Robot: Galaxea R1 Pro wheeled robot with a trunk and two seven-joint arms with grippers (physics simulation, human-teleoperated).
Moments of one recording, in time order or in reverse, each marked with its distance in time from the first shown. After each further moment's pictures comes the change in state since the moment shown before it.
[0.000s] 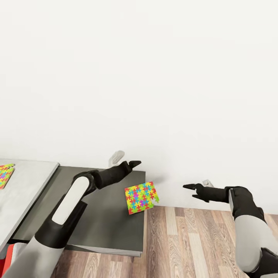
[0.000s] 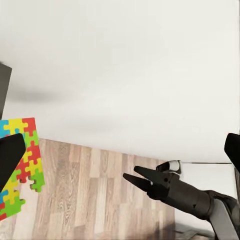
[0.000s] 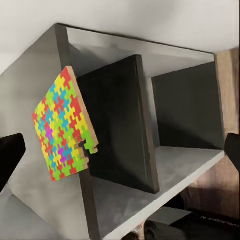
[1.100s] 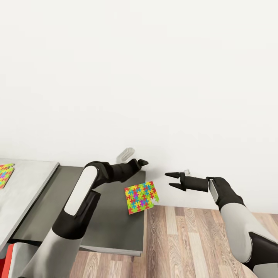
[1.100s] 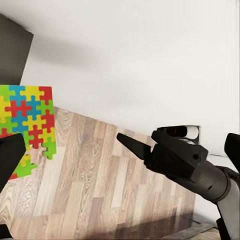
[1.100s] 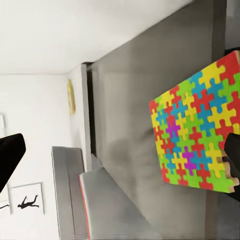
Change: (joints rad) left arm -0.067 -0.170 0.028 -0.021 0.104 0.085 0.453; right arm -0.098 0.028 0.255 0.185 -0.340 0.008 0.118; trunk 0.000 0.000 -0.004
